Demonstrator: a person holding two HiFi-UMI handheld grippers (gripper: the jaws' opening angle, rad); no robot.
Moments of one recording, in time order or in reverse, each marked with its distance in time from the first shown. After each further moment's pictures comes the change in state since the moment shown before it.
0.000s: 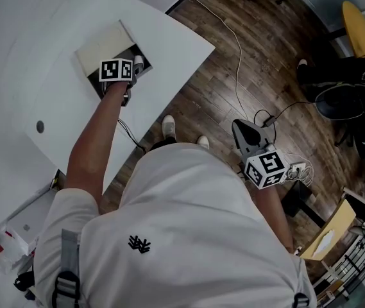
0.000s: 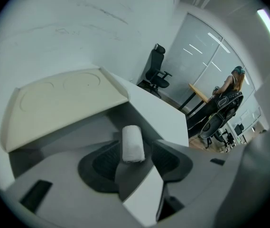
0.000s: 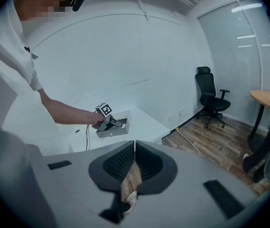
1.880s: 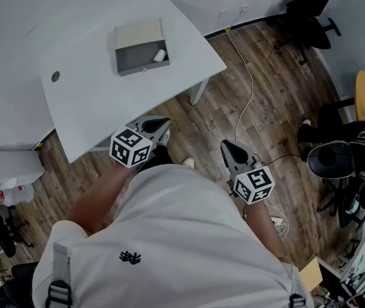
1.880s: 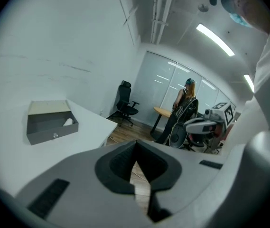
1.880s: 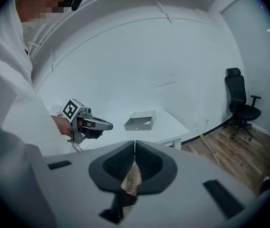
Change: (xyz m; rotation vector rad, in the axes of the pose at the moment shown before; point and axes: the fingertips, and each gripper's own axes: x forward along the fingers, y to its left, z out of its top) left arm -0.177 -0.274 -0.144 0.169 -0.466 -0.190; right arm -0.061 0.008 -0.029 -0.187 -0.036 0.347
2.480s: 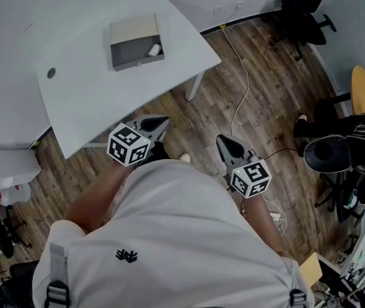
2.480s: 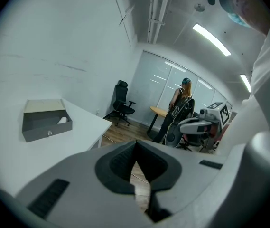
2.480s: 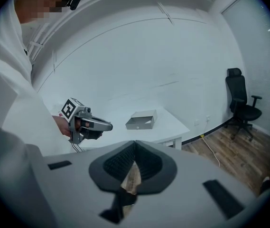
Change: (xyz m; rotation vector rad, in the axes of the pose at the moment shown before) left arm -0.002 -0.024 -0.007 0.017 0.003 -0.036; right arm -0.006 0.005 -0.006 -0.008 -0.001 0.012
